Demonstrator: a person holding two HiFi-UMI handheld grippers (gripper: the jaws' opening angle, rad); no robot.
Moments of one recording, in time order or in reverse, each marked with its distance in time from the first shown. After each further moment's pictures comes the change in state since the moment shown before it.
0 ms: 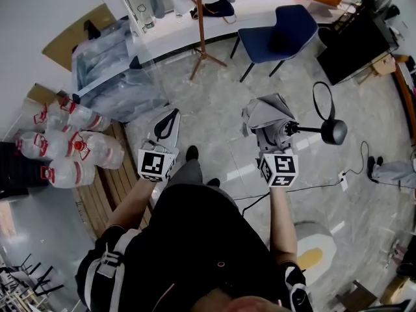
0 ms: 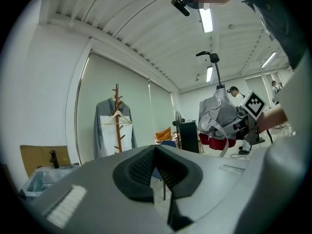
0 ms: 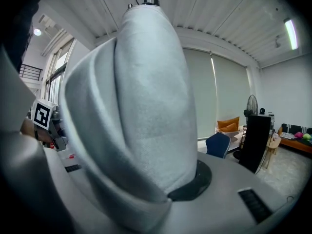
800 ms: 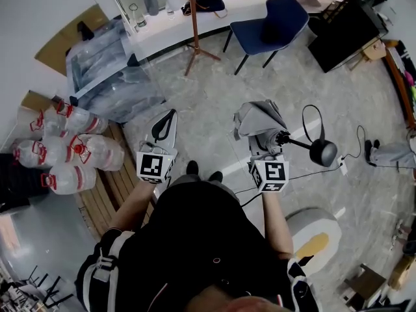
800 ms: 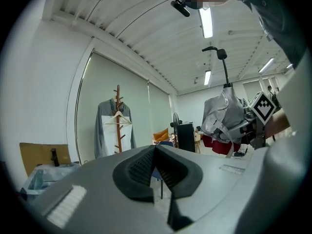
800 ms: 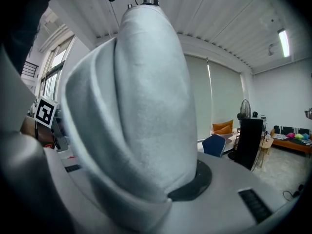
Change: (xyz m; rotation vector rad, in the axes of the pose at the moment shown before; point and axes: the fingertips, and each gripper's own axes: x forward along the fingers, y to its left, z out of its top) left arm -0.044 0.016 -0.001 -0.021 -0.017 -0.037; right arm -0.036 0.070 -0.006 0.002 -0.042 -0.076
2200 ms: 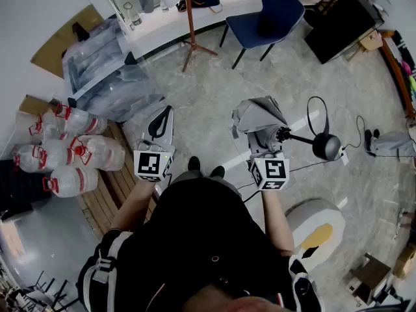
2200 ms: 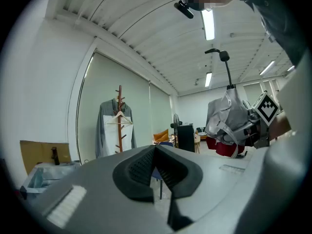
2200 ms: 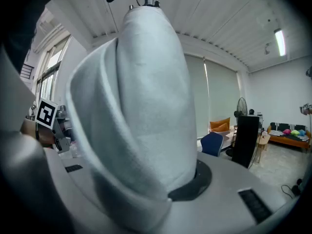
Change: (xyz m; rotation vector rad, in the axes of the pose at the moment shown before) left arm -0.009 0.011 0.002 -0.023 -0.003 -0.003; right arm -0.012 0.014 0.000 0.027 0.012 -0.032
